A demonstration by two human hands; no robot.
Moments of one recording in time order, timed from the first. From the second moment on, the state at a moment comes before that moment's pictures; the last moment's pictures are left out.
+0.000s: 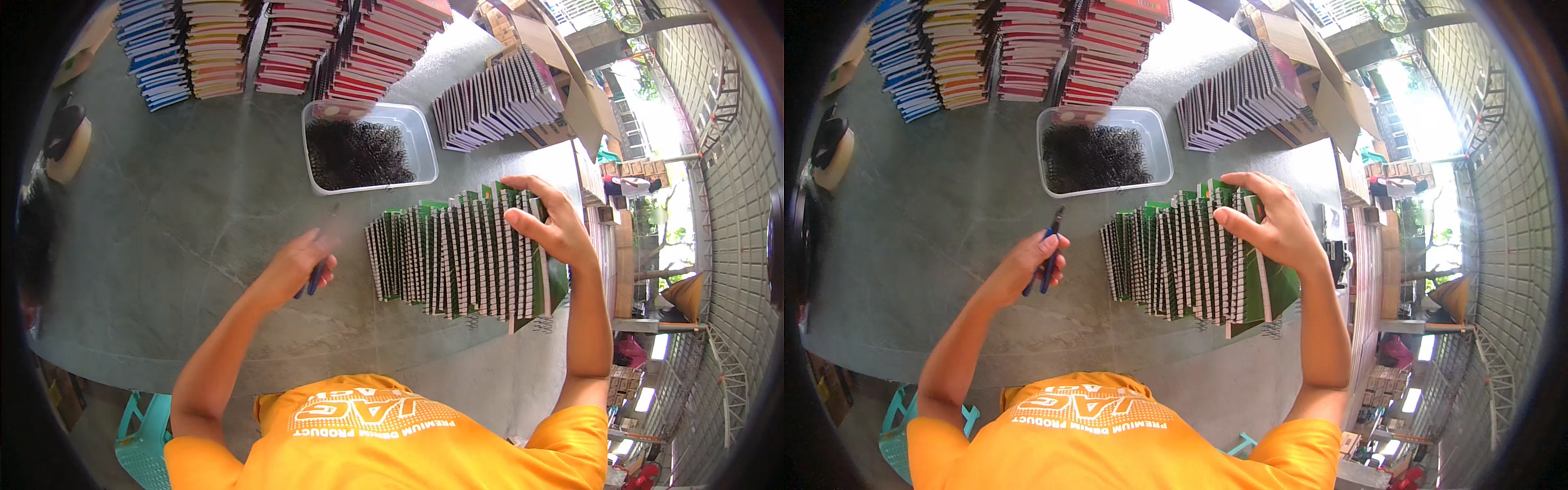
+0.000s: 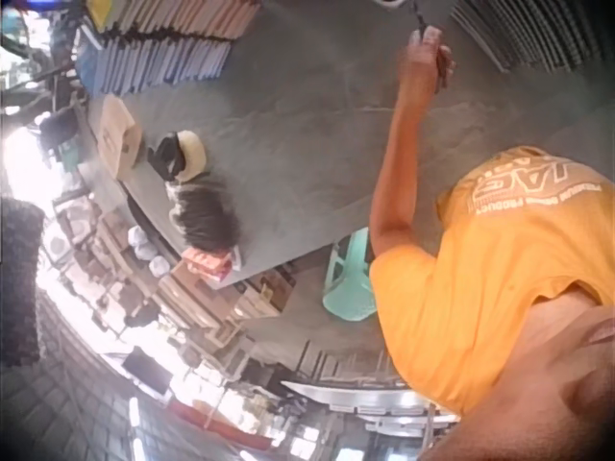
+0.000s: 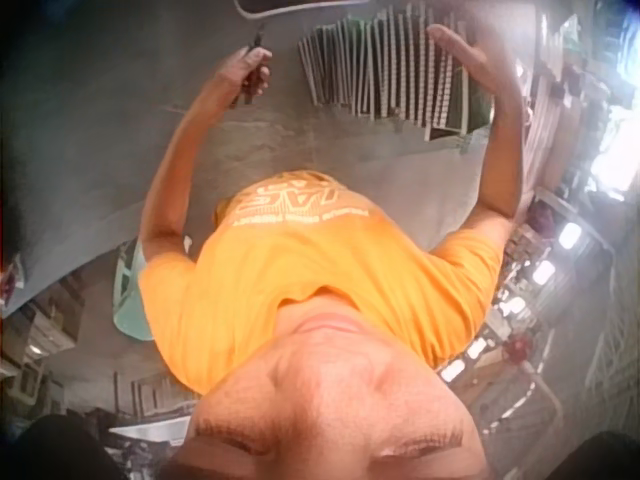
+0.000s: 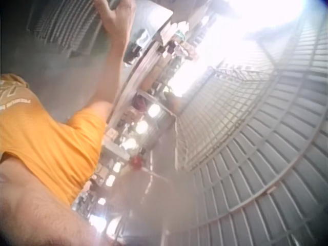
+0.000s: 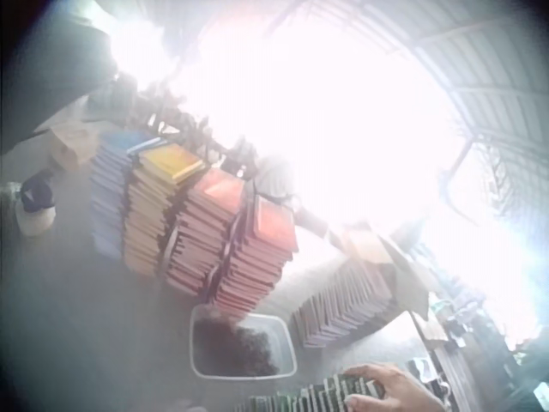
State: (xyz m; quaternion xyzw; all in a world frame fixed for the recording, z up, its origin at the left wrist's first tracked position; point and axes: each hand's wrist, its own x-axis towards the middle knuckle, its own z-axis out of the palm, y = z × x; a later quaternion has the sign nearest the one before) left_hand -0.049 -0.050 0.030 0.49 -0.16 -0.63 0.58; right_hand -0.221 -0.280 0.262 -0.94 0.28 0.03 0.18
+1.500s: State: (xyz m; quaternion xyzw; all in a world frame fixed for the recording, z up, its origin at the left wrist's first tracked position) left_hand -0.058 -0.115 -0.002 0.48 -0.08 -0.78 0.39; right_hand -0.223 -0.279 0.250 -0.93 0.27 -0.02 0.23
